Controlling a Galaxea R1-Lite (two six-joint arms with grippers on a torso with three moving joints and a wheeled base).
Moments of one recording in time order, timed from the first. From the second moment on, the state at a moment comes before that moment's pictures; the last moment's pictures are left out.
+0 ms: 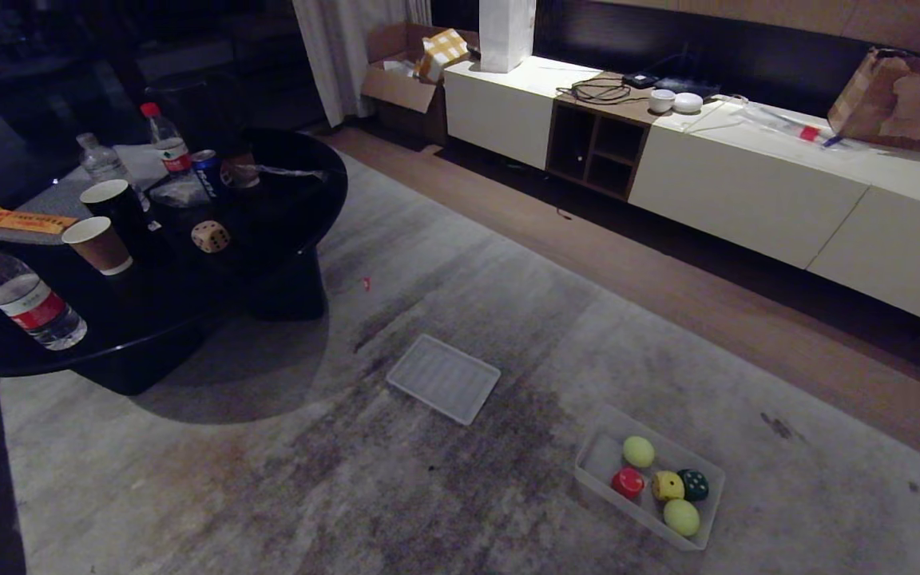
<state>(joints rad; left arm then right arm) -0.01 0.00 0.00 0.00 0.03 0.00 0.00 0.00 0.00 -0.01 -0.02 0.02</state>
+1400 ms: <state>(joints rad) -0.01 0.00 0.00 0.00 0.03 0.03 0.00 0.00 0.00 -0.01 -0.02 0.03</state>
